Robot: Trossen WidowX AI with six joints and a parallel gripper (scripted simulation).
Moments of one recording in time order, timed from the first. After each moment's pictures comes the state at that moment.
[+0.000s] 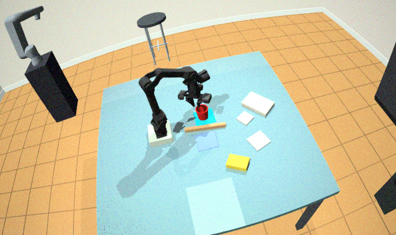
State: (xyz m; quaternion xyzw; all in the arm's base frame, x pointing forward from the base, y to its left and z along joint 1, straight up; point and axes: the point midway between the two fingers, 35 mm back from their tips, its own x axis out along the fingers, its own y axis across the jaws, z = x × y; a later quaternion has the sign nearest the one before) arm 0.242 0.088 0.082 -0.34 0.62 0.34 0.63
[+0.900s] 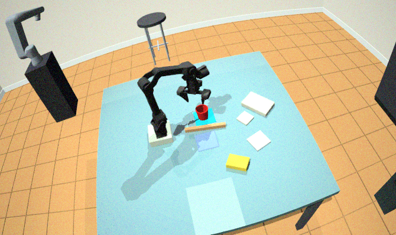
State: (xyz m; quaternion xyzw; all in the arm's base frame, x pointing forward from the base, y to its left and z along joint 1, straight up) arm 0.240 0.087 0.114 -0.34 0.62 0.34 0.62
